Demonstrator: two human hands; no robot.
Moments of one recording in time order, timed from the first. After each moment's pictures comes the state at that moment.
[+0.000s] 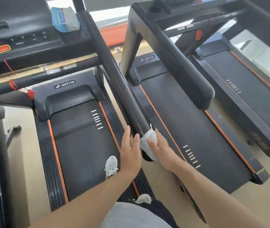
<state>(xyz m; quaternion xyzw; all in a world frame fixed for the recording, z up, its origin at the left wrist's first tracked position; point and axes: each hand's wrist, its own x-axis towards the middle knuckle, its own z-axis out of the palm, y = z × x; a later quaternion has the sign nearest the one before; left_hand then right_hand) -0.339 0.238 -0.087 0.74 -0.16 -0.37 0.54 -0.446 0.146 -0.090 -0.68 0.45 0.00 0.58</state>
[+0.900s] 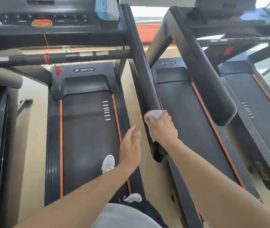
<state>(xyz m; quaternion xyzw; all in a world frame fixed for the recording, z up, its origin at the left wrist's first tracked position) -0.311 0.270 -0.087 0.74 -0.09 -0.37 0.56 -0.341 0.124 -0.080 -0.79 0.54 0.03 0.29</state>
